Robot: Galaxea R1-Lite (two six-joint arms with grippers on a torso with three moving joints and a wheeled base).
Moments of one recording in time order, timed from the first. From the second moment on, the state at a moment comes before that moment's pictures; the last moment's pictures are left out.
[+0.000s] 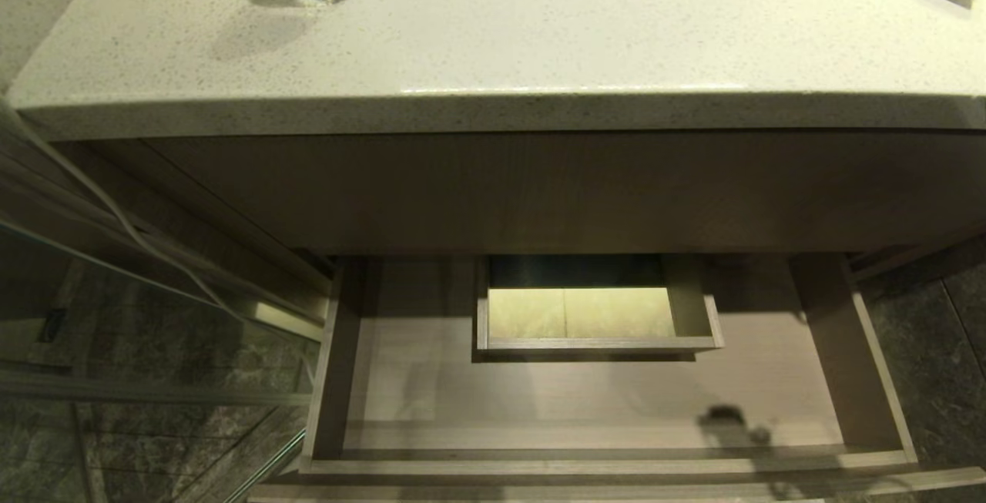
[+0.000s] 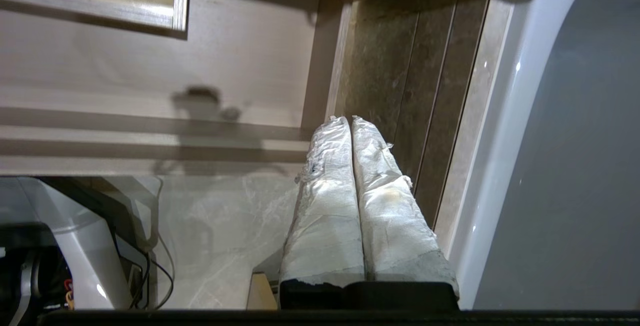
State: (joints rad) left arm 0.00 0.00 0.00 0.00 0.00 0.00; right arm -0.48 0.85 -1.00 0.55 0.13 -0.54
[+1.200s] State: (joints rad) left arm 0.00 0.00 0.00 0.00 0.00 0.00; right arm -0.48 0.81 -0.98 0.54 0.13 -0.54
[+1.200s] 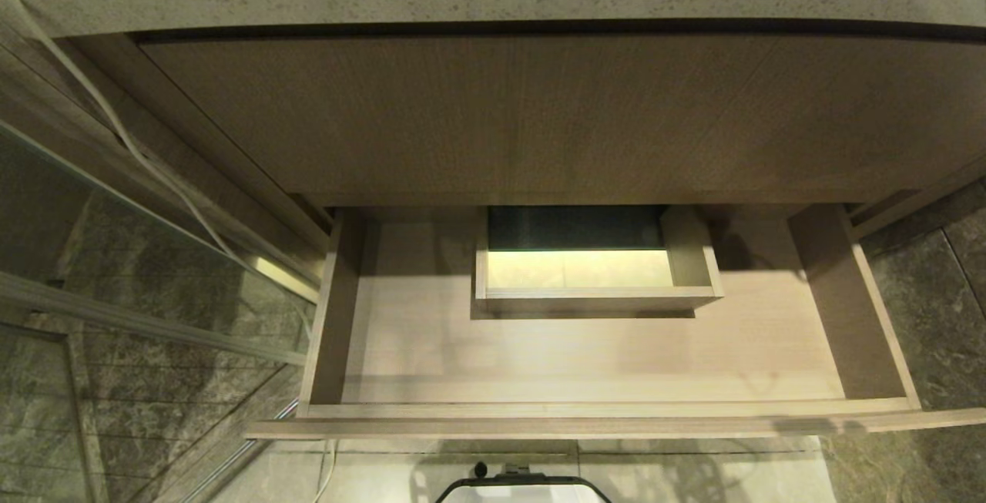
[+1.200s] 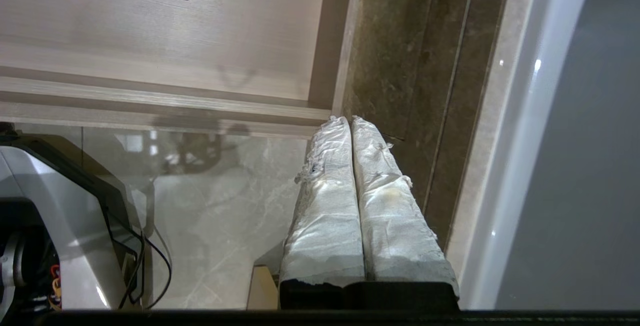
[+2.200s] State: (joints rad) left arm 0.00 0.00 0.00 0.00 0.00 0.00; right arm -0.48 0.78 -0.95 0.55 0.13 -0.54
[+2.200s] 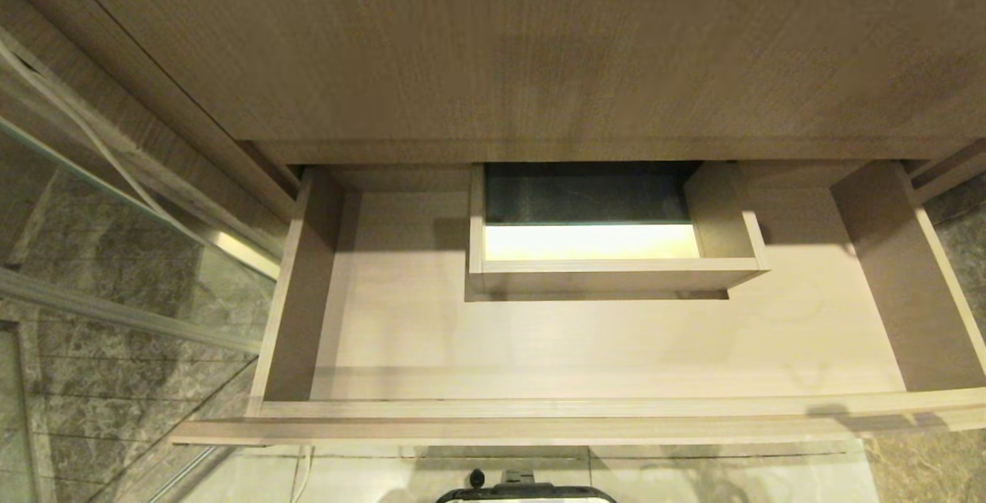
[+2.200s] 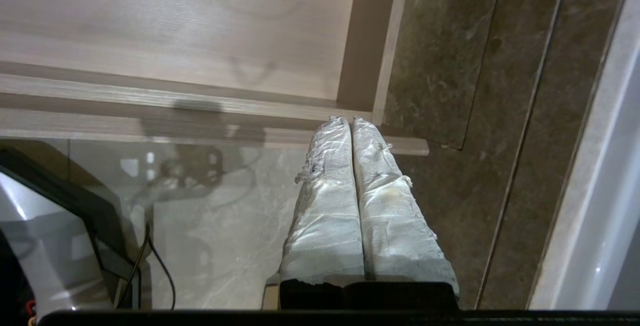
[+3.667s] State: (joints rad) left arm 0.00 0.00 0.00 0.00 0.00 0.00; right arm -0.53 0.82 -0.86 0.72 0.12 -0.48
